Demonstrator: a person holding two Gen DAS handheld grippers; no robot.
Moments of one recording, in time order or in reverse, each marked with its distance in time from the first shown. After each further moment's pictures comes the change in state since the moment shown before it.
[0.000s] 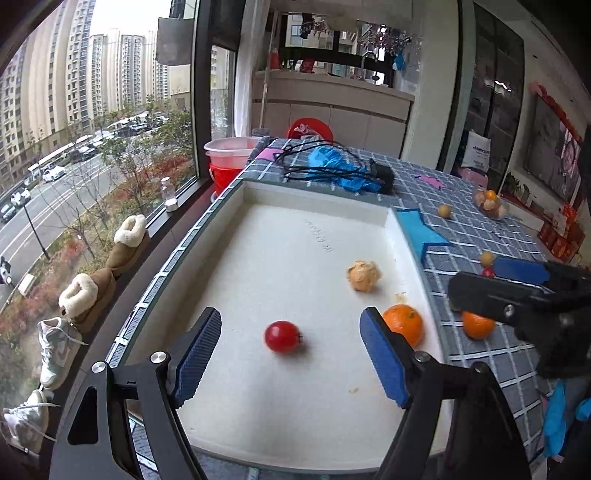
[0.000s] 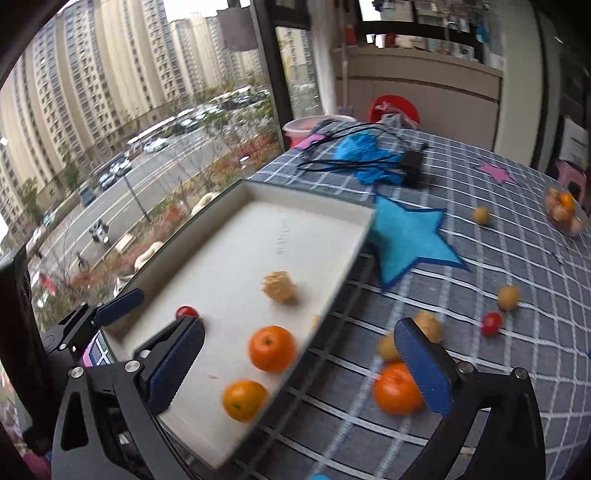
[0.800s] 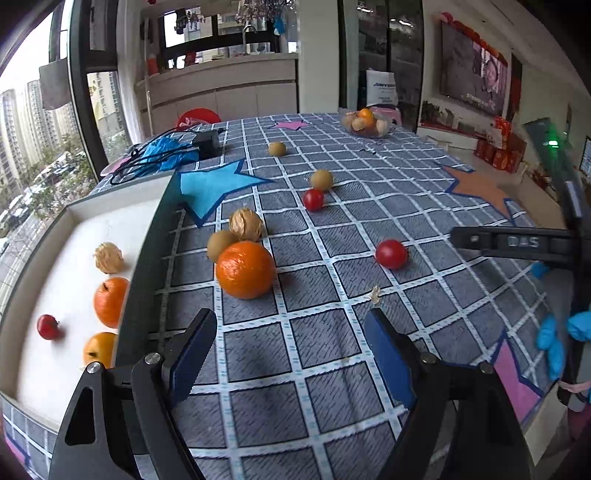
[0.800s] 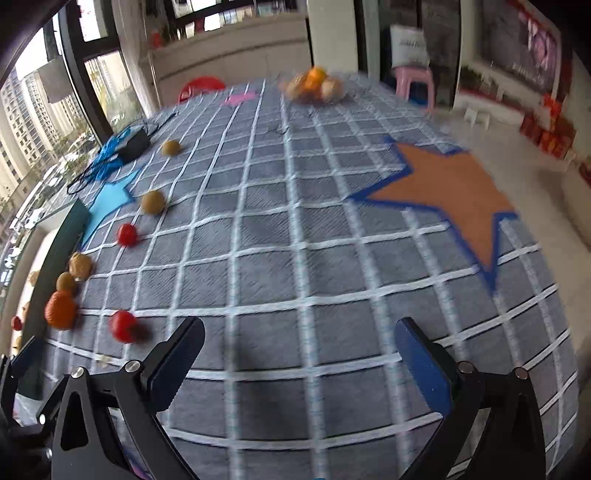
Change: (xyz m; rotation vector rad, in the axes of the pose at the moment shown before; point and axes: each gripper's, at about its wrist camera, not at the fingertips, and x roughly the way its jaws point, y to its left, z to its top) left arm 0.018 -0.194 -0.049 0.313 0.086 -0.179; right arm -0.066 -0.221 -0.106 0.404 0.047 -0.411
